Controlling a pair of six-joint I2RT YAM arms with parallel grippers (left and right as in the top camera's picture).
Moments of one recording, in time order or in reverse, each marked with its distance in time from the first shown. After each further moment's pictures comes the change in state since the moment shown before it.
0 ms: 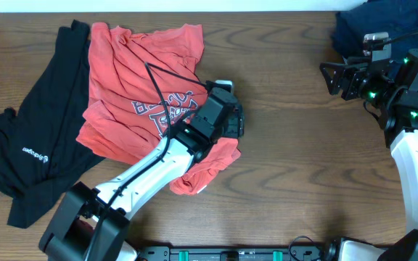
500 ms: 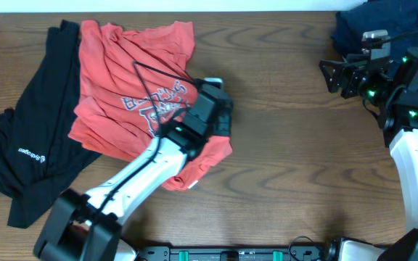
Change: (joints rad) left arm 0.018 -0.023 0.000 -0.052 -0.023 -0.016; right arm 0.006 0.003 0.000 0.026 0.001 0.000
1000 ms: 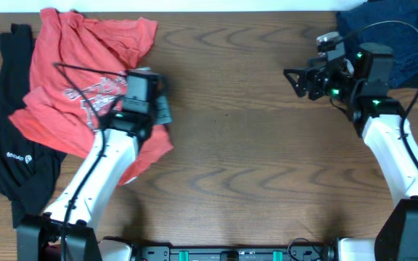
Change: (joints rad) left arm 0.374 -0.113 0.000 -0.227 -0.053 0.123; right arm 0.168 0.132 0.000 0.065 -0.001 -0.037
